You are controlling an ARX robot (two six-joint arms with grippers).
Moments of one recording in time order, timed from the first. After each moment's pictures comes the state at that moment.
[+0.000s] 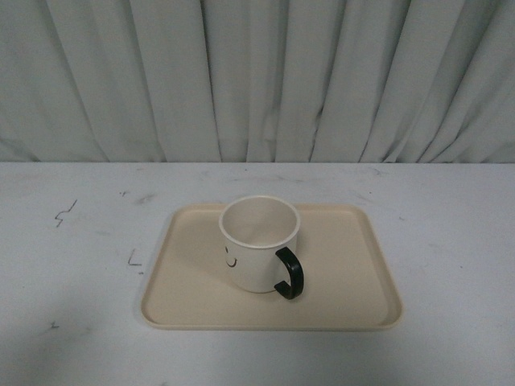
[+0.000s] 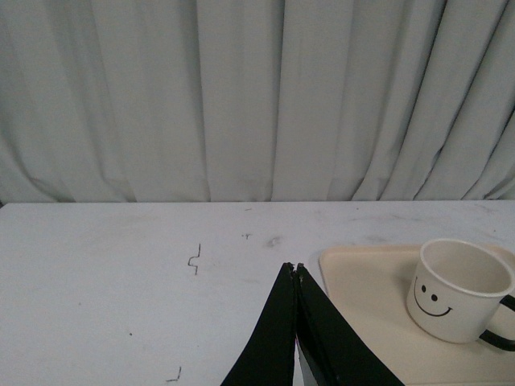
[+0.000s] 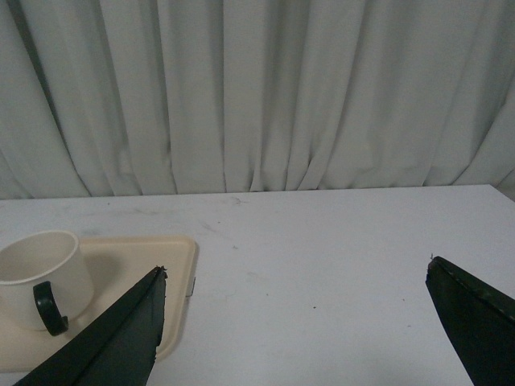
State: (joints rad) left arm 0.00 0.17 0.01 0.17 0.00 -0.01; right arm 0.00 0.00 0.01 0.00 0.00 -0.01
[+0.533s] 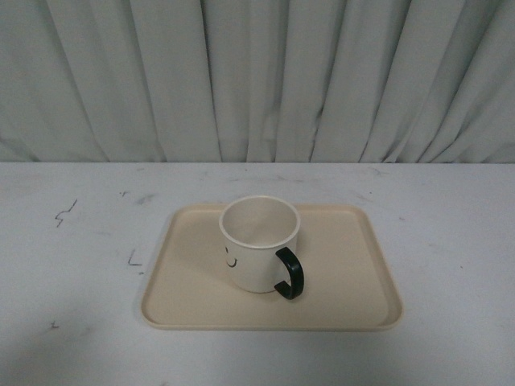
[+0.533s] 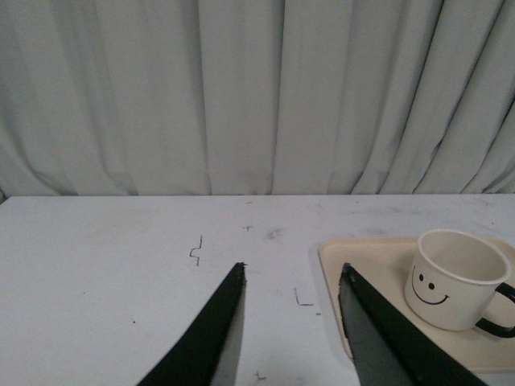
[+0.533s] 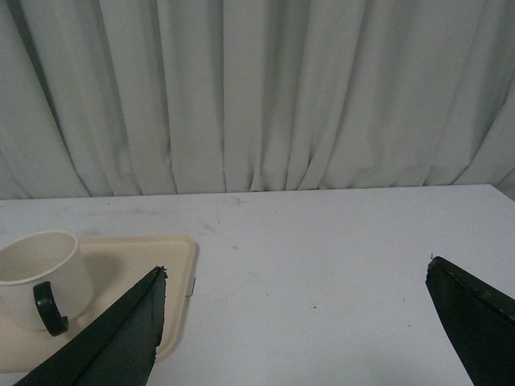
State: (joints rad) left arm 0.00 0.01 0.01 0.00 0.00 -0.01; right arm 0.00 0.00 0.01 0.00 0.00 -0.01
